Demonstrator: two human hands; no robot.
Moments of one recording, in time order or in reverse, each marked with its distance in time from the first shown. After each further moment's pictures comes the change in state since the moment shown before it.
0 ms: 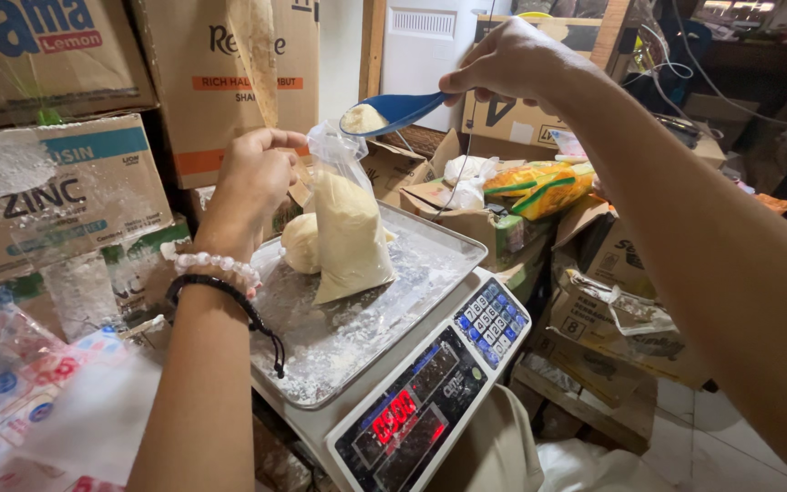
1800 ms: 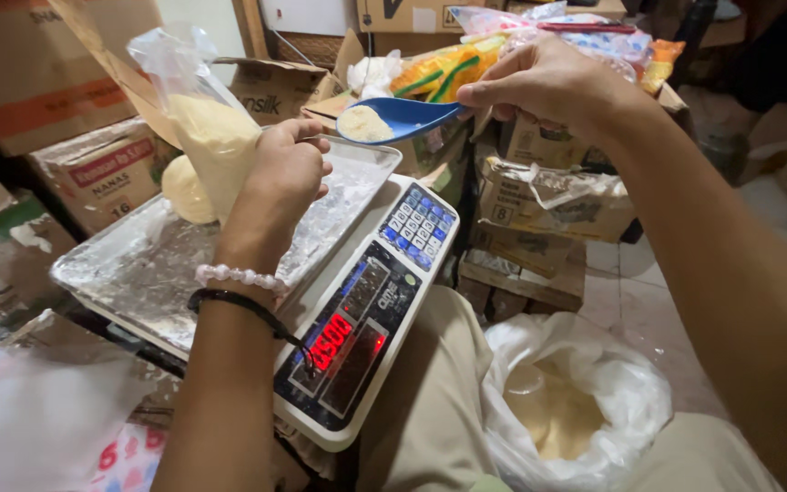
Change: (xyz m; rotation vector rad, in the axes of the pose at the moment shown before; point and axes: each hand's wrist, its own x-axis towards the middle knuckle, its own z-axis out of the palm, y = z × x) left_hand -0.077 -0.016 0.126 -0.007 -0.359 -0.191; right_hand -0.159 0.128 0.003 0.319 -0.060 0.180
